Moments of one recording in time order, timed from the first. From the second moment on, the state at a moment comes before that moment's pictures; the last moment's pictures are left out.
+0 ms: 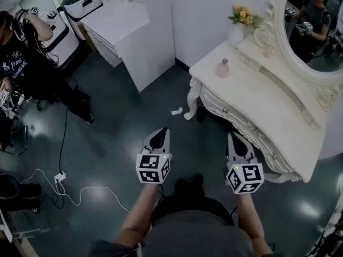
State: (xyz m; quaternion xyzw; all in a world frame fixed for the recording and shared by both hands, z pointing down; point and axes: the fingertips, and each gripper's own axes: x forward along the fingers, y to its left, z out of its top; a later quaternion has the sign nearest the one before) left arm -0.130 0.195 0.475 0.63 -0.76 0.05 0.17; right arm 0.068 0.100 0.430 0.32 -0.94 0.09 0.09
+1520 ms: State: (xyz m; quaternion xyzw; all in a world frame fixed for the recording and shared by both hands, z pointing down) left arm -0.101 0.107 0.453 0.64 -0.75 0.05 0.15; right arm 0.093 0.038 0.427 0.29 -0.95 0.11 0.06
